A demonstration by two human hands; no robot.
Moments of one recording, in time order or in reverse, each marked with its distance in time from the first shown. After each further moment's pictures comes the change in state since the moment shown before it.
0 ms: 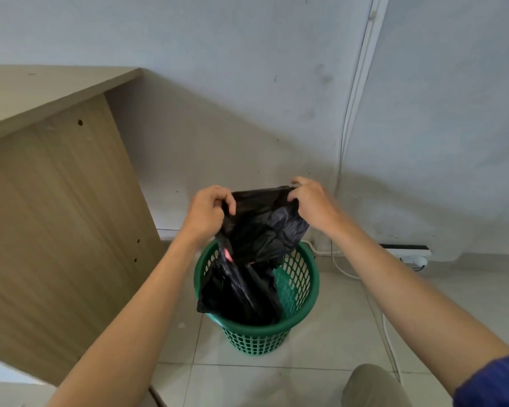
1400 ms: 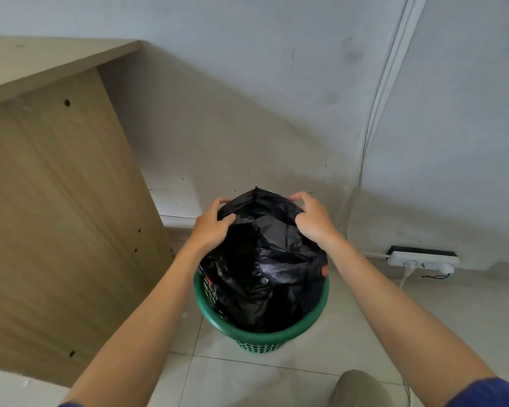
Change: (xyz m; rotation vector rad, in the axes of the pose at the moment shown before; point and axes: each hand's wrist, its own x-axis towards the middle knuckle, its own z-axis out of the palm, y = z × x) left_hand 0.011 -0.055 0.043 -0.131 -0.120 -0.425; right_hand 0.016 0.011 0.068 0.670 -0.185 0.381
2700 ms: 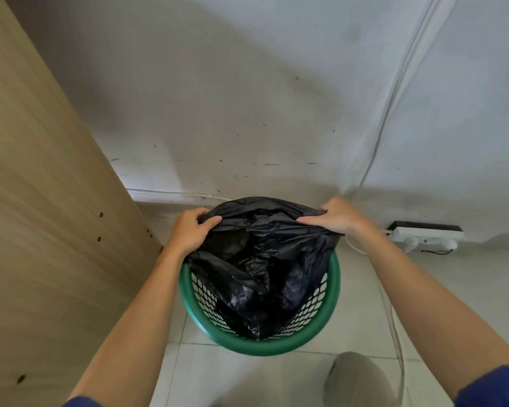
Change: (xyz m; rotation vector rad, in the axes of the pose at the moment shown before) left_hand 0.056 -0.098 0.026 0.121 -0.020 0.049; right_hand 0.044 0.094 -0.014 -0.345 -0.245 0.247
